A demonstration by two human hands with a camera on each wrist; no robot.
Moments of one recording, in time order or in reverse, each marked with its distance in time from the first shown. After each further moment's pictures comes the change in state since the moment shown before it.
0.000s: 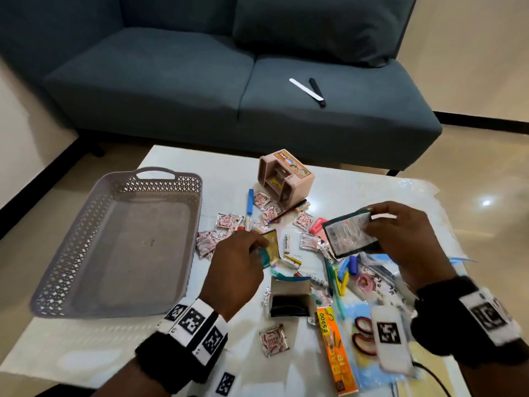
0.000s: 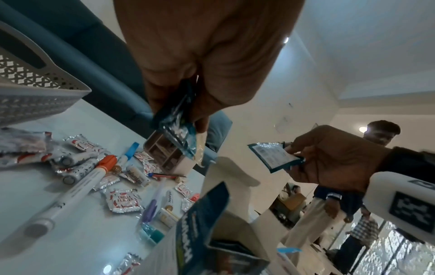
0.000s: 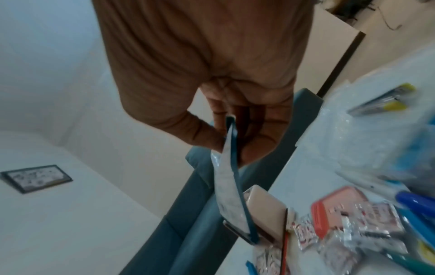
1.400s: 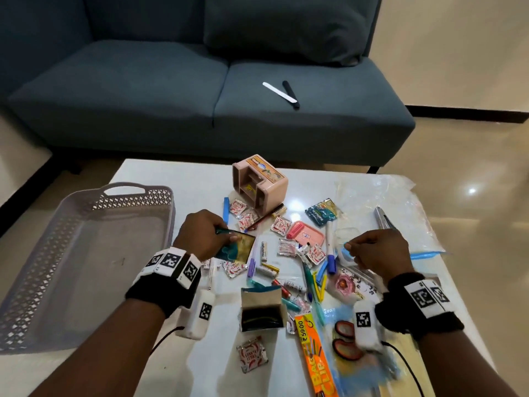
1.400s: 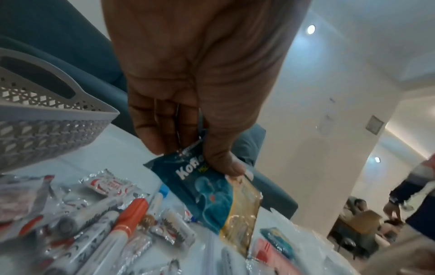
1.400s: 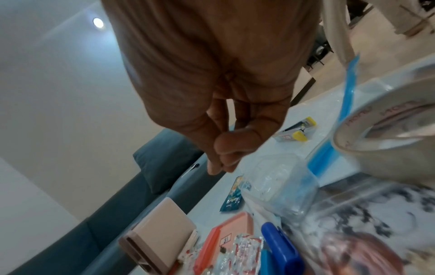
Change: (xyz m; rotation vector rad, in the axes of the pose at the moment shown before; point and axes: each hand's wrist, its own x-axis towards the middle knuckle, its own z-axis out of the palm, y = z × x) left_hand 0.096 -0.026 0.009 0.282 -0.172 -0.101; right_hand 0.061 0.091 -0.034 -0.373 0.080 0.068
